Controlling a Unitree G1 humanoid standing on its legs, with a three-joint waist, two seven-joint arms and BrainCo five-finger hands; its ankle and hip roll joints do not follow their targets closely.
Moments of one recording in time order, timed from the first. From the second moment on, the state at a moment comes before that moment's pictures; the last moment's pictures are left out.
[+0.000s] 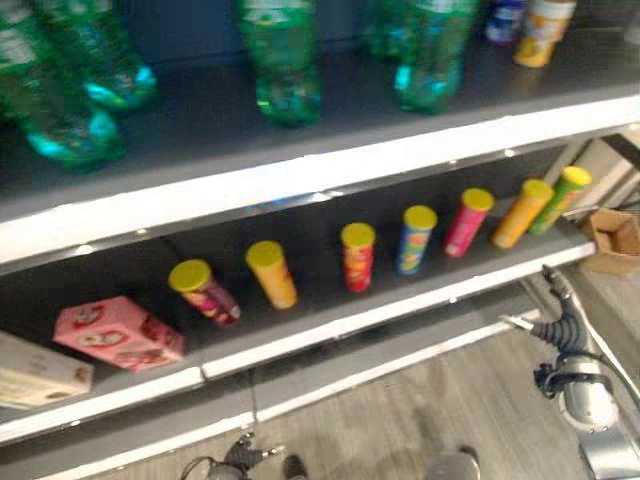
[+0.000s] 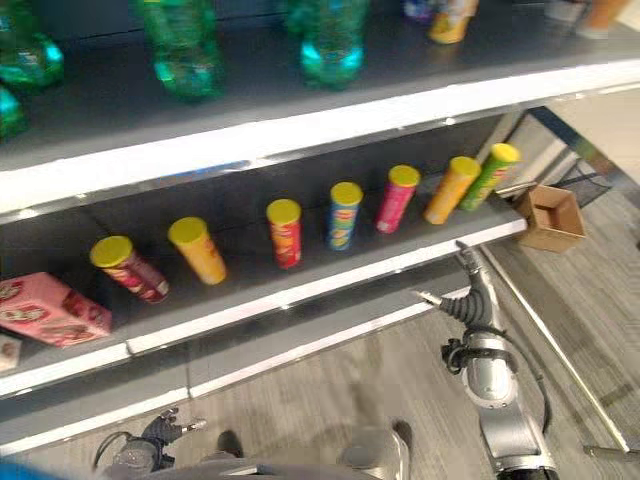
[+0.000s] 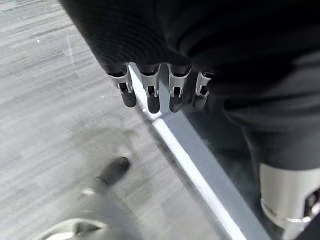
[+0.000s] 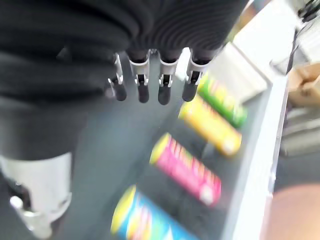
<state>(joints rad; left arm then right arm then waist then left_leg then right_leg) 0.05 0.35 -0.12 1.11 0.00 -0.08 0.07 0.16 -0.51 -0.08 -0.10 -0.05 -0.16 -0.23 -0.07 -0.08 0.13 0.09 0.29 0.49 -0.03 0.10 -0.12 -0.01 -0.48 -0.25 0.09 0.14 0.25</state>
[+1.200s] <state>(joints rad) 0.02 0.30 -0.04 1.14 -0.11 -0.09 0.07 0.07 -0.67 -0.34 0.21 0.10 -0.11 -0.36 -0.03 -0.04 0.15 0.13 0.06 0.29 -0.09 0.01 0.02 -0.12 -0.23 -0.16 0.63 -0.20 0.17</state>
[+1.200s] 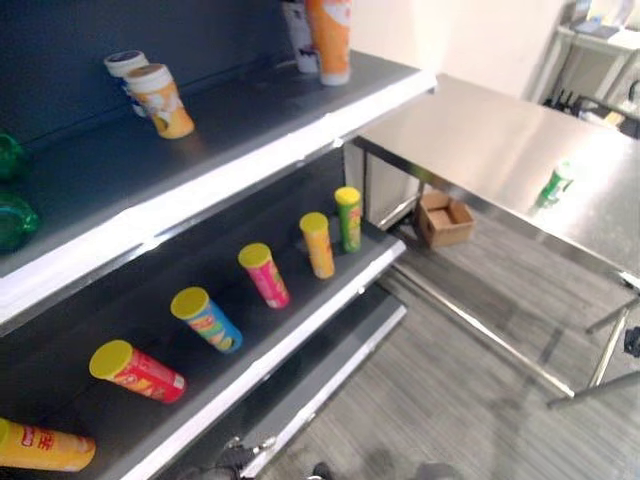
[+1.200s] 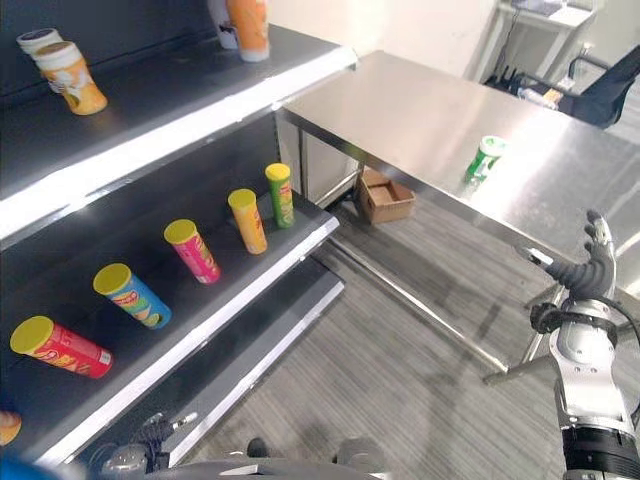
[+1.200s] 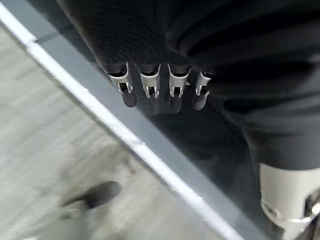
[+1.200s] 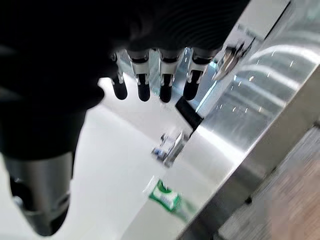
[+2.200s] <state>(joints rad) 0.03 0.21 -0.11 1.15 -0.07 -0.08 0.04 0.15 -0.89 -0.58 0.43 0.14 -0.07 -0.39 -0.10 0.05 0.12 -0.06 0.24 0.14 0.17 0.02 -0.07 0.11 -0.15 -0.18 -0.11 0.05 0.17</state>
